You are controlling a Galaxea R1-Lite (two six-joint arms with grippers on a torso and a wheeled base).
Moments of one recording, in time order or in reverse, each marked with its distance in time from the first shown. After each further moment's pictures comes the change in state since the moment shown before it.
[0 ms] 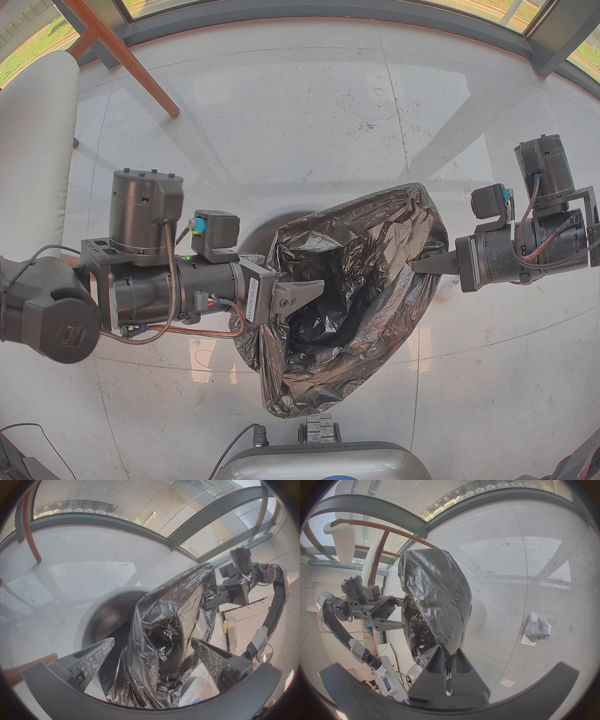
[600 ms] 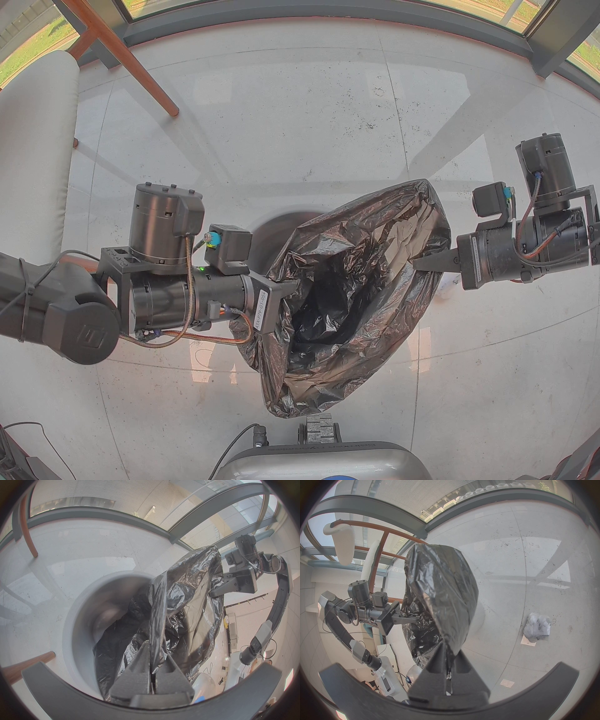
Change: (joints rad) left arm 0.003 0.057 -0.002 -0.002 0.001 0.023; right arm -0.006 -0.001 -0.004 0.001 0.001 0.000
